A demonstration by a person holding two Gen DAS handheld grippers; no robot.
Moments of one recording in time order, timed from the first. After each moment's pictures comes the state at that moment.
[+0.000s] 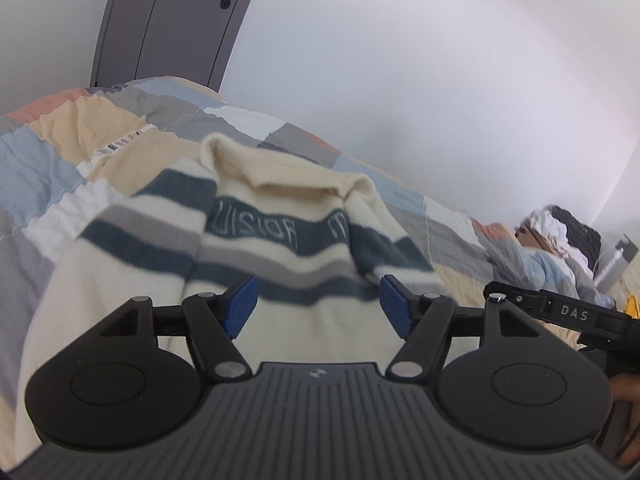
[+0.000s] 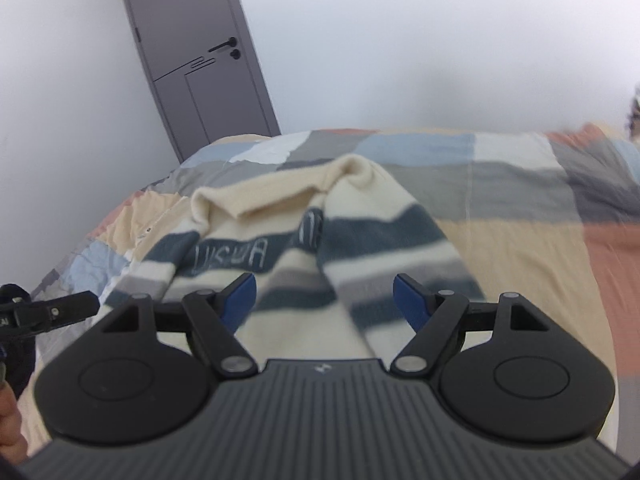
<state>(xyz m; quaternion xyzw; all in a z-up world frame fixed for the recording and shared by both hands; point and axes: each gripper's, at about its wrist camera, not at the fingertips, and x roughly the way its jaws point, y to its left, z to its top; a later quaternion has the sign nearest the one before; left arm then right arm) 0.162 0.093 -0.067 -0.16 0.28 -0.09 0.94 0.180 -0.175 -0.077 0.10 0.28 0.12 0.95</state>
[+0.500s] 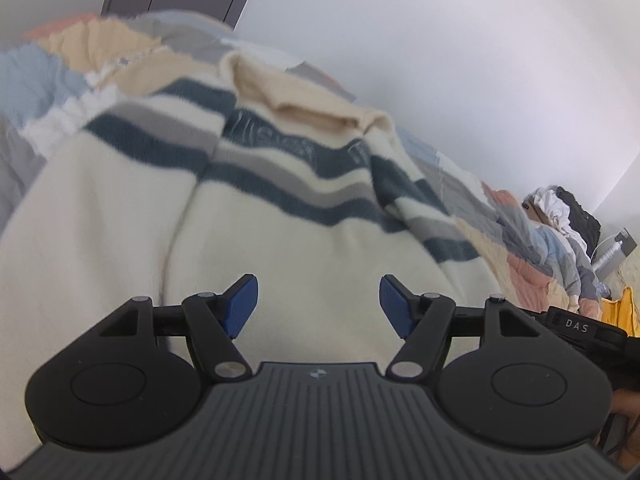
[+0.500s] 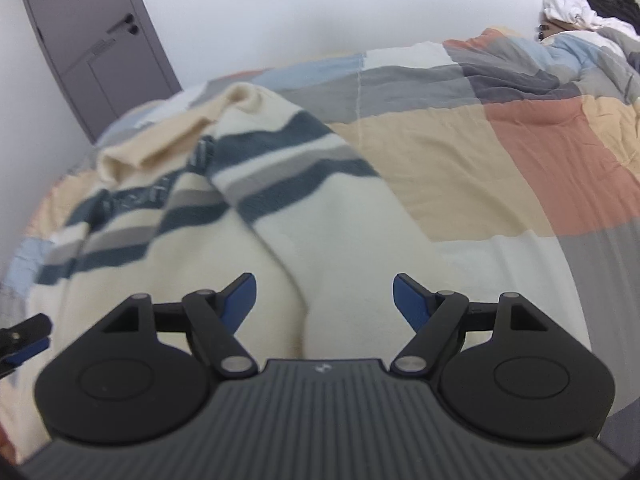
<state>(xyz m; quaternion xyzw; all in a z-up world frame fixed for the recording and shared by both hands) 0.158 0.100 -0.135 -0.21 0.35 -0.10 0.91 0.161 -0.201 -0.146 0.14 0.36 -0.02 0.92</state>
